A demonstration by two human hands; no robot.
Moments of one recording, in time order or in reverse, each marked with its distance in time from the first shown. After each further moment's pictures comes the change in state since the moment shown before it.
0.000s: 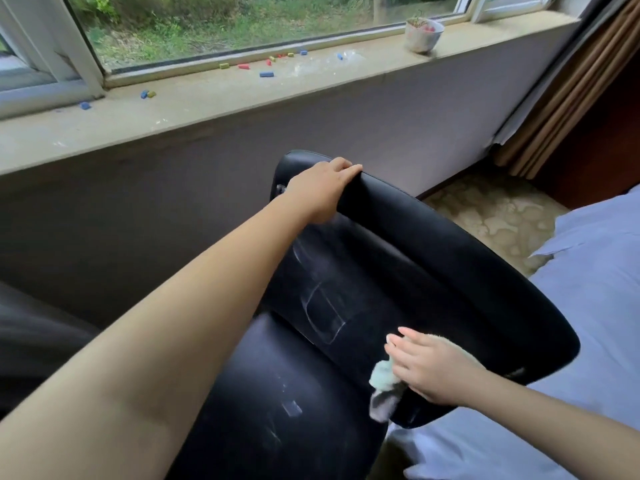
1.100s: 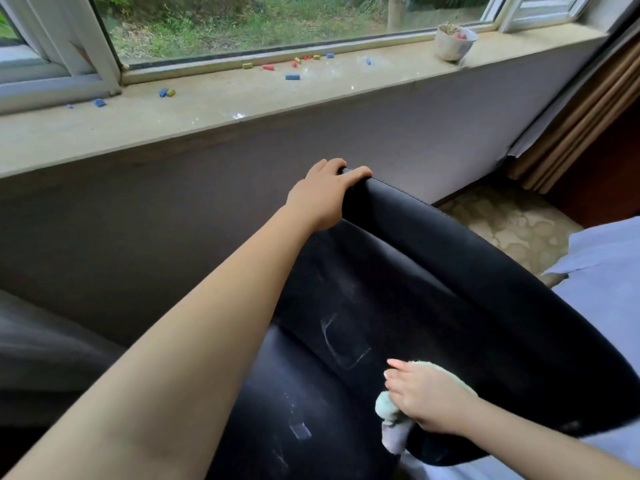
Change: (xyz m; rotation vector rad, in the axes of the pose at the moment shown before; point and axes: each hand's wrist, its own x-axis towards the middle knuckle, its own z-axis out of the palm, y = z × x) left_hand 0.011 -0.059 0.013 -0.171 0.105 -0.130; right_hand 0.063 -0.002 0.011 0.129 -0.210 -0.191
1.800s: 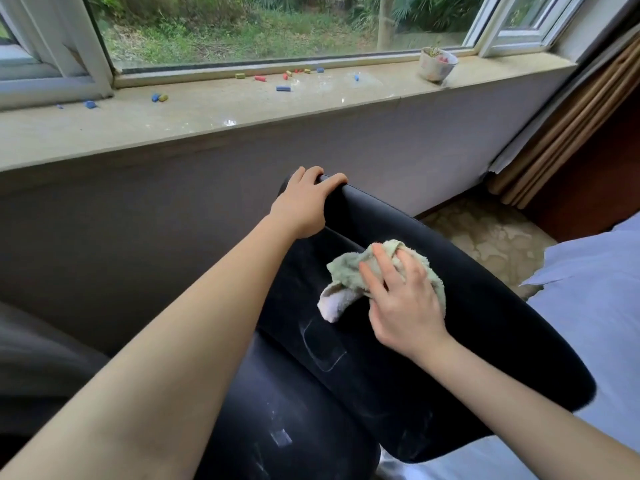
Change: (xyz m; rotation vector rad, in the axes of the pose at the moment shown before) left_hand -0.006 -0.001 0.003 -0.091 0.013 -0.078; right_hand 0.016 0.066 -0.084 -0.055 0.757 0.835
